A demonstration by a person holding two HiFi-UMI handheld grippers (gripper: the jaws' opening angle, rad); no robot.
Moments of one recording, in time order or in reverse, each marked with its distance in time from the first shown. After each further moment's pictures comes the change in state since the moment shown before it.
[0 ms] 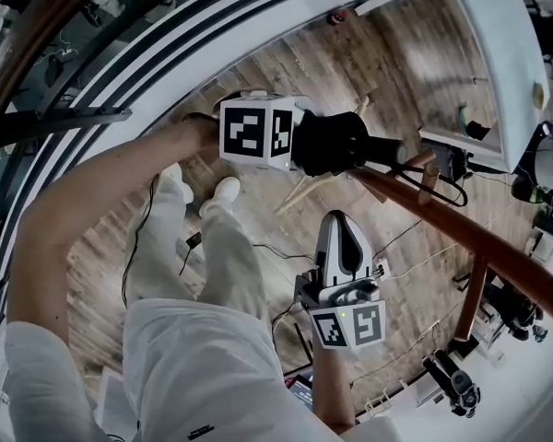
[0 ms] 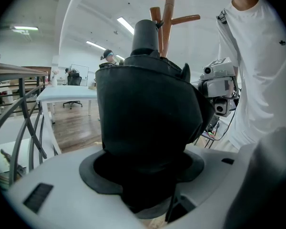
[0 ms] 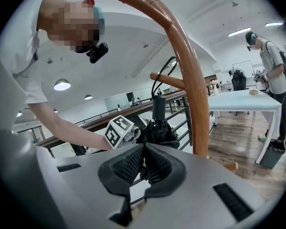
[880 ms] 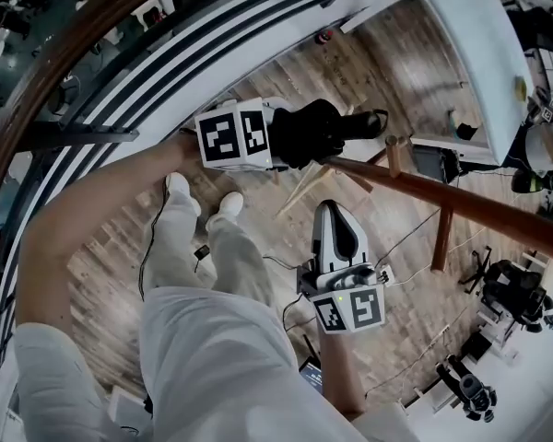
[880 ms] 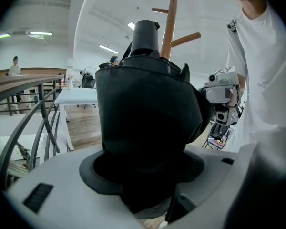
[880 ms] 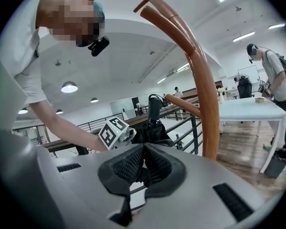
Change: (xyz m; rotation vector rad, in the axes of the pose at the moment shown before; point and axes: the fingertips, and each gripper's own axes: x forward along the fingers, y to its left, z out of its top) left arm -0.065 -0.024 0.043 -0.075 -0.018 0.140; right arm -0.028 0.038 0.049 -0.051 -0.070 0.057
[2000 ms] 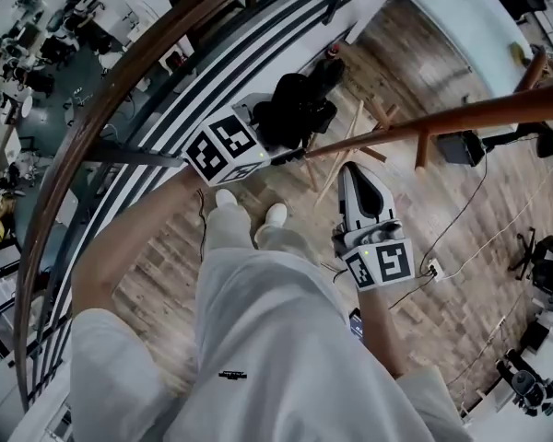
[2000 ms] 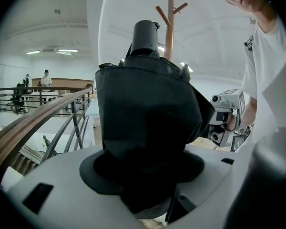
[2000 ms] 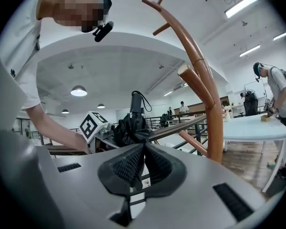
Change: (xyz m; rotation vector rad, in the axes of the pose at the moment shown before) left arm -0.101 -0.066 0.113 -0.107 -0.099 0.304; right arm -0.065 0.028 0.092 -0.100 -0.144 0.051
